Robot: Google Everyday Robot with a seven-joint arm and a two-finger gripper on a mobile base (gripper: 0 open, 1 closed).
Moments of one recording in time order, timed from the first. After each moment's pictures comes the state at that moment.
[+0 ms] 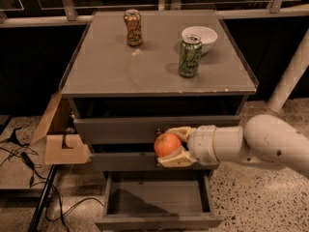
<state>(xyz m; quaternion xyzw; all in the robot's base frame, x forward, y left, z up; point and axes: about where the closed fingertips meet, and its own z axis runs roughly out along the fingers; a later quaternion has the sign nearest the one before) 0.478 -0.056 0.728 -0.53 0.70 0.22 0.43</state>
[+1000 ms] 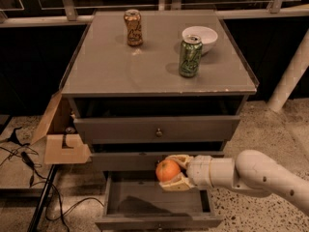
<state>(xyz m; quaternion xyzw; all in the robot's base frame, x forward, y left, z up) 0.461 -0.063 0.606 -0.51 0.69 0.27 0.43</state>
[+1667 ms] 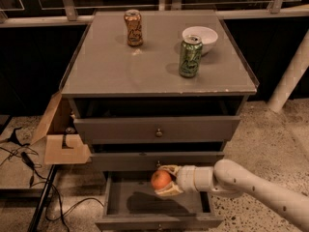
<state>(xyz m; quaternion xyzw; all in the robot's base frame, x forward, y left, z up) 0.500 -0.049 0.465 -0.56 0.65 0.27 0.43</state>
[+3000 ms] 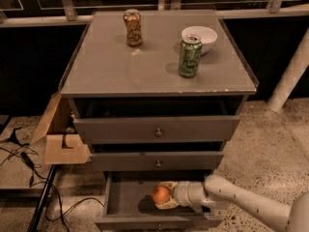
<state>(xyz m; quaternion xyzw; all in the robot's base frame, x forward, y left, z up) 0.507 -0.052 0.307 -0.54 0.69 0.29 0.38</state>
